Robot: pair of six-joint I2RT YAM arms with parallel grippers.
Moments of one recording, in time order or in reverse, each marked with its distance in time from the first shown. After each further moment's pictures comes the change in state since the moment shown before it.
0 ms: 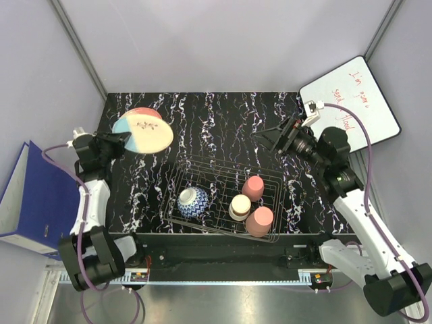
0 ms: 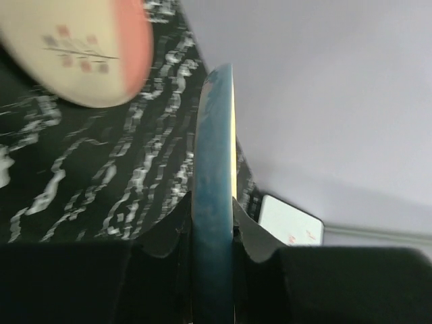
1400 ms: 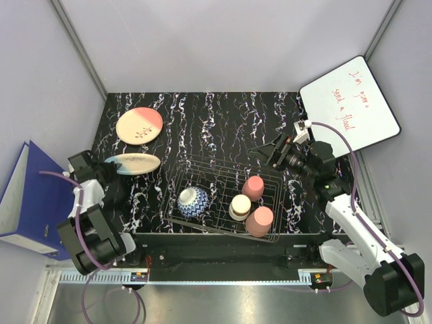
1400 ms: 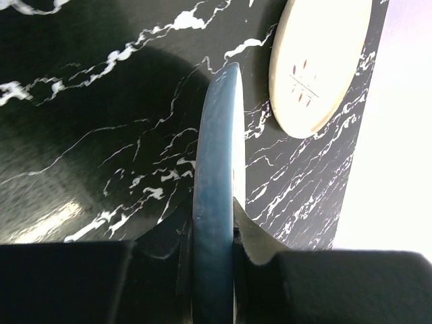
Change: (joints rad) left arm 0.198 0.098 -0.096 -0.293 -0.137 0.095; right arm 0.000 -0.010 -0.271 0.145 -0.032 0.105
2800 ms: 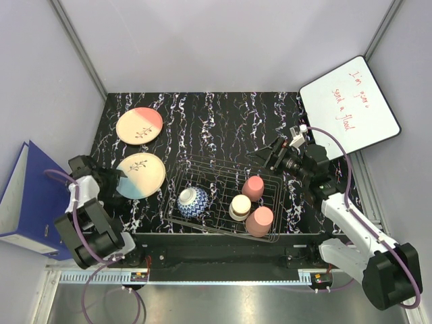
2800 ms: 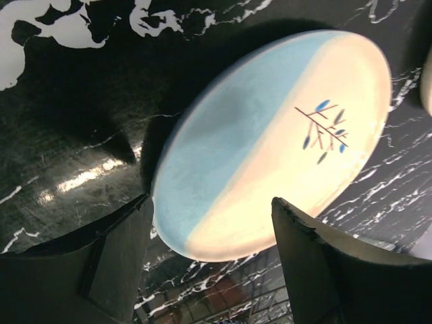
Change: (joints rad) left arm 0.047 0.077 0.068 -0.350 -0.017 0.178; right arm 0.000 0.053 -0.080 0.083 -0.009 0.035
